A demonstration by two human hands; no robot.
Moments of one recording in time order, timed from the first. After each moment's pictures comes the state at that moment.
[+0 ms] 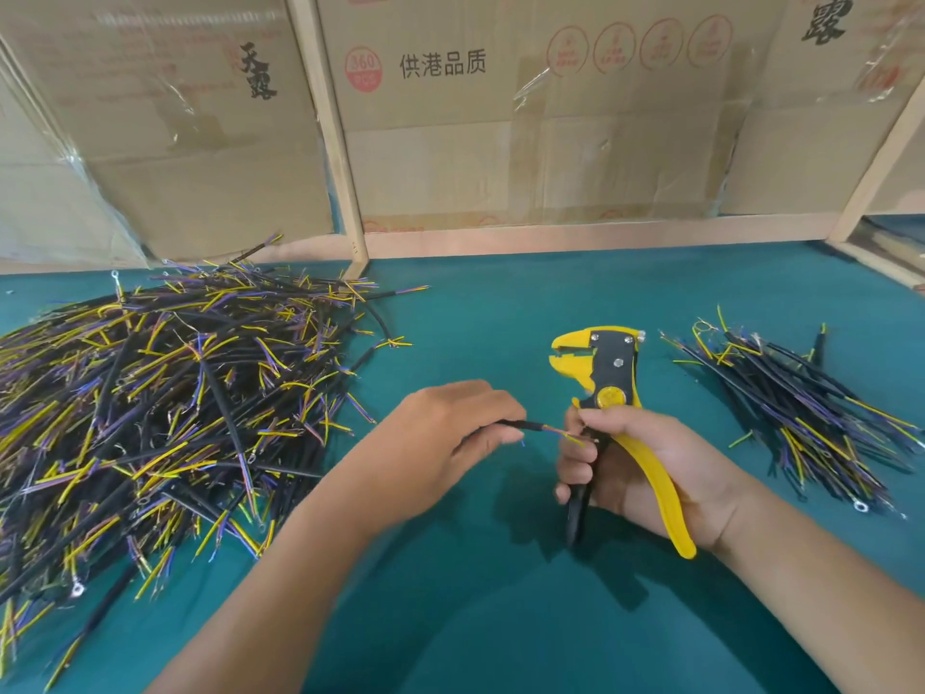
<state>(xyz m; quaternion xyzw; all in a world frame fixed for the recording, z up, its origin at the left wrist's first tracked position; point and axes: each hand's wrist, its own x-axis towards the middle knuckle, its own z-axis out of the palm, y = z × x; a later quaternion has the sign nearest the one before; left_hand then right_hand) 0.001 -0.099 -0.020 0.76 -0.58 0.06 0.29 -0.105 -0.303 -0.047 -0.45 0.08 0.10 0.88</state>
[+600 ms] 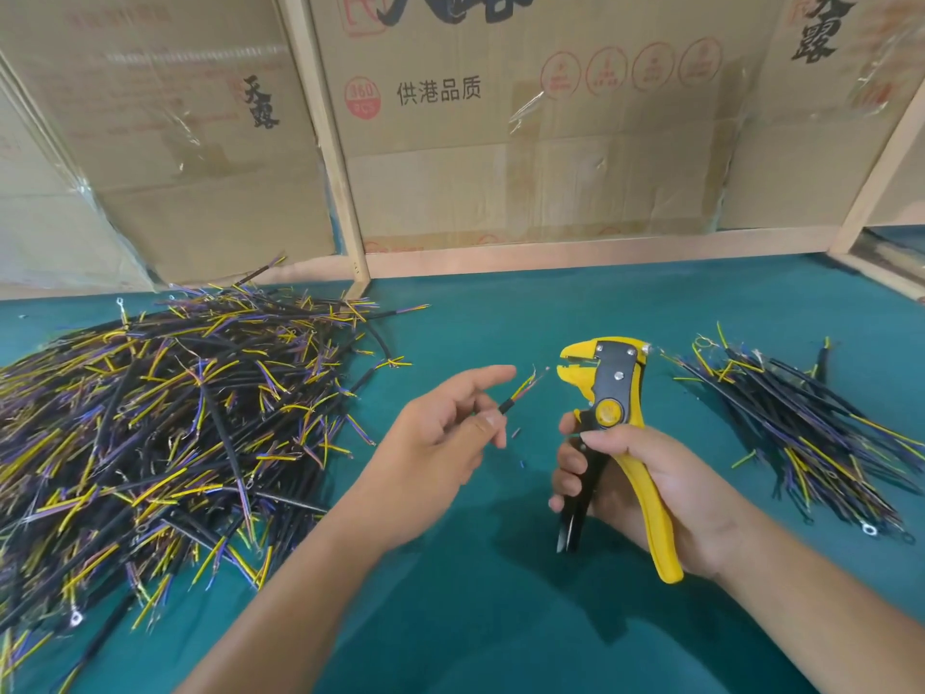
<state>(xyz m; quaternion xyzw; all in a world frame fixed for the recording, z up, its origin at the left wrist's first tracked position) -0.008 -0.113 -0.023 0.70 -0.36 -0.14 0.60 -0.107 -0.303 -0.048 -0.45 0.06 0.03 0.89</state>
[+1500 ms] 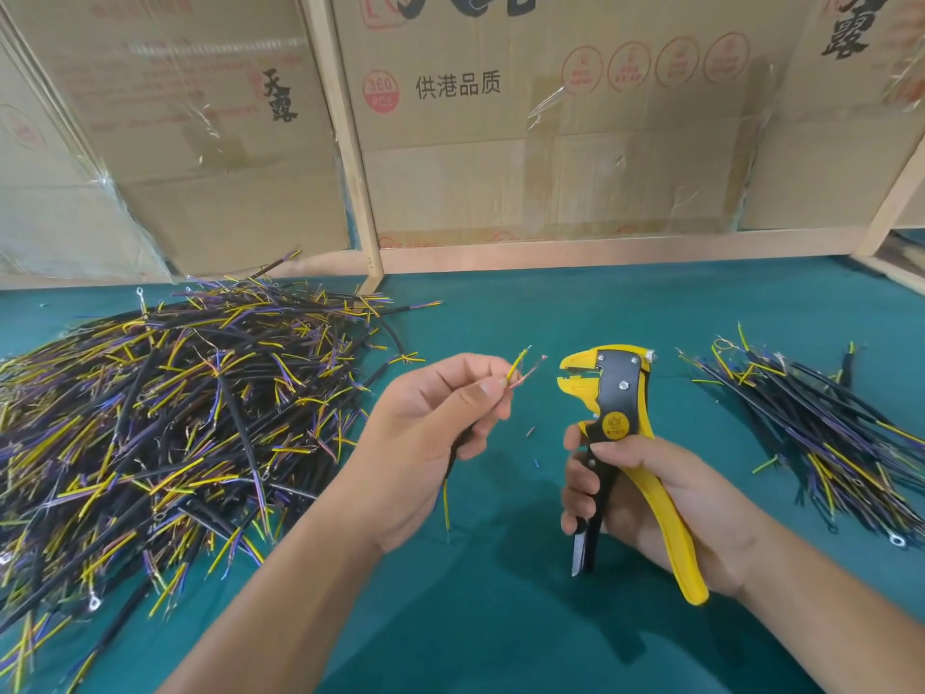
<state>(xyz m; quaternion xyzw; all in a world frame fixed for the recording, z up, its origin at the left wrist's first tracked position) -0.015 -0.103 -0.002 0.58 -0.33 -0.19 0.72 -0.113 -0.293 -0.043 -0.46 0.05 0.06 0.88</state>
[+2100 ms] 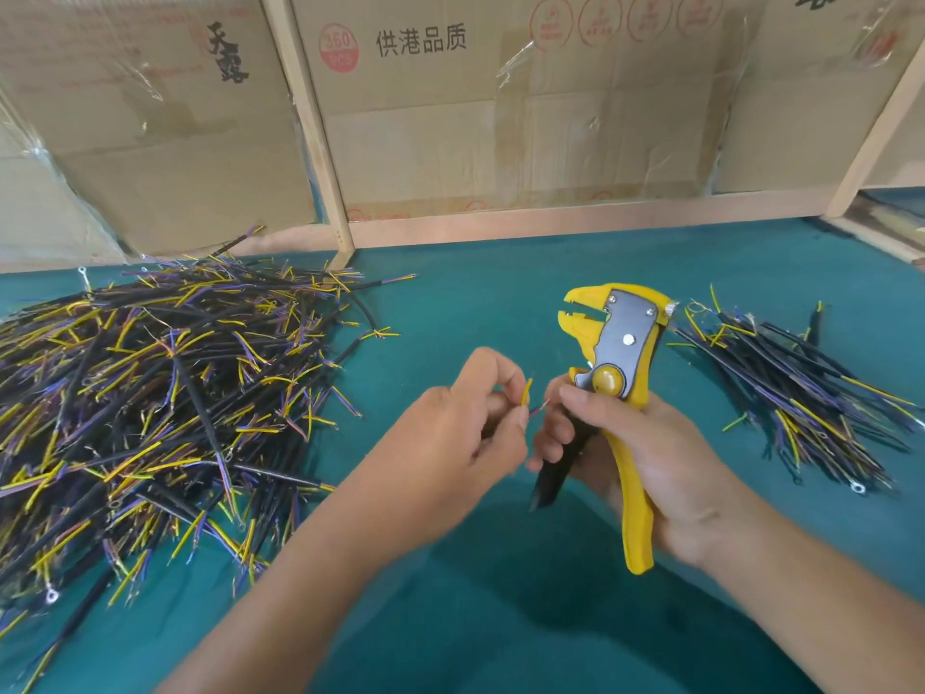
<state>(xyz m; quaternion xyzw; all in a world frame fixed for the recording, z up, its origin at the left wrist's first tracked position) -0.033 -0.113 -0.015 0.76 -0.49 -0.06 0.41 -0.116 -0.276 -0.035 -0.51 0.04 -0.07 0.86</state>
